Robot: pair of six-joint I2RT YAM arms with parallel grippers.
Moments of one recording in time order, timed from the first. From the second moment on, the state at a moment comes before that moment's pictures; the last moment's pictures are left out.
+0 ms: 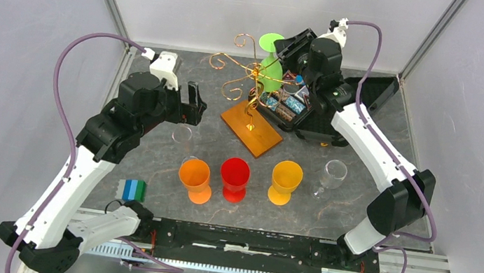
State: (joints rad) left arm -0.51 0.96 1.30 -0.74 -0.16 -0.26; right arm 0.53 1.63 1.60 -0.09 0.23 0.88
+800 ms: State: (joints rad) left arm -0.51 0.93 1.30 -0.74 -0.16 -0.26; right arm 0.53 1.68 1.57 0.02 0.21 1.09
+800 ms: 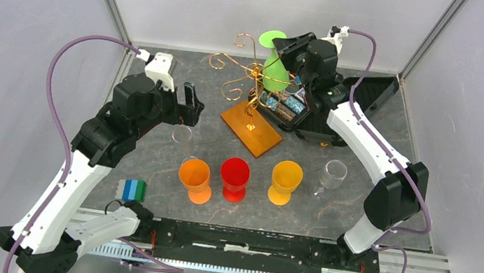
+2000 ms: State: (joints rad) left arm -0.51 0.92 1.29 -0.74 -0.18 -0.26; right arm 0.53 1.52 1.40 0.11 0.26 1.10
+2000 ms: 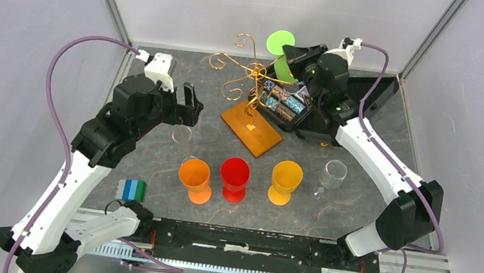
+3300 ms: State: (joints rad) left arm -0.51 0.89 1.29 -0.72 -0.18 -0.26; right arm 0.58 1.67 1.41 0.82 0.10 0.90
